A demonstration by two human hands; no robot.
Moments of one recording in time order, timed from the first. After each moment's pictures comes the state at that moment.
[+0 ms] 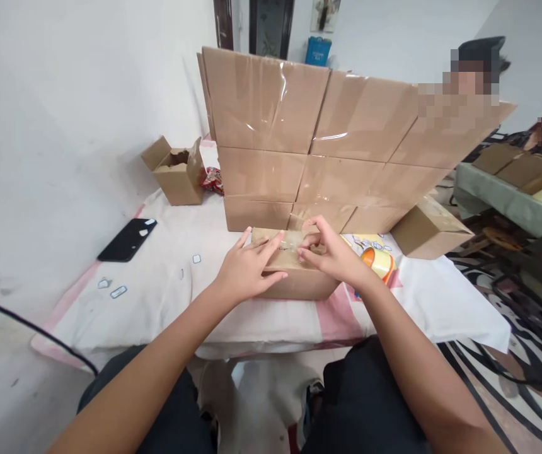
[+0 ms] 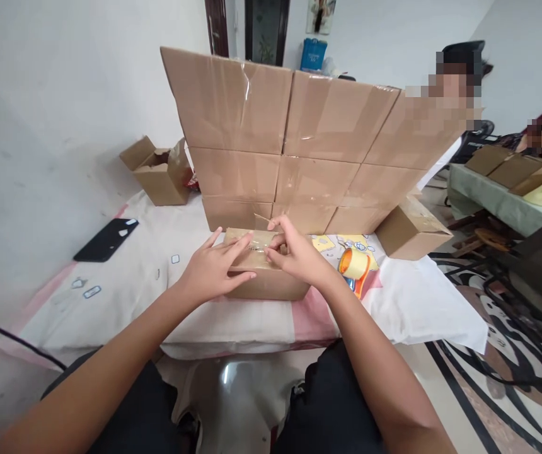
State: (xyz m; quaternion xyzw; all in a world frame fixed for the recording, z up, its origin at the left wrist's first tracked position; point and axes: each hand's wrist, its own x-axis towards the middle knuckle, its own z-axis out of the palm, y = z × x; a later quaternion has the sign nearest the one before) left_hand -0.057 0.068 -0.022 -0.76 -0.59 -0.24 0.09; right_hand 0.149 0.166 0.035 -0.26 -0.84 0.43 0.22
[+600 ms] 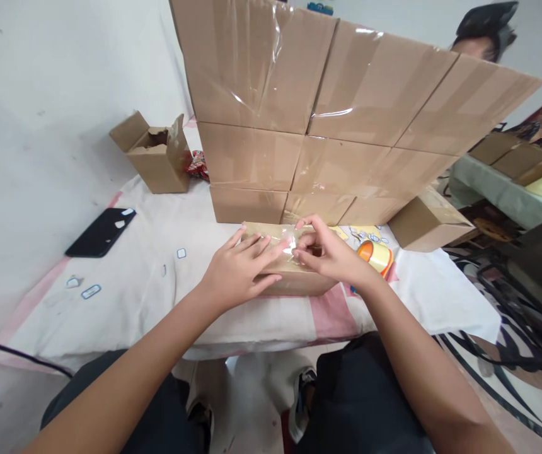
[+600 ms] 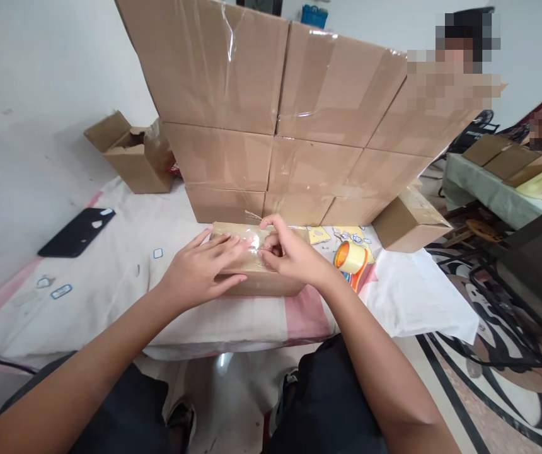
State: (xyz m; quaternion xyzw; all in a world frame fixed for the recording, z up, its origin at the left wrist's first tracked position) left_hand -0.057 0.067 -0.028 -0.80 -0.53 -0.24 0.14; right_hand 0.155 0.177 0.022 -0.22 -0.86 0.43 0.18
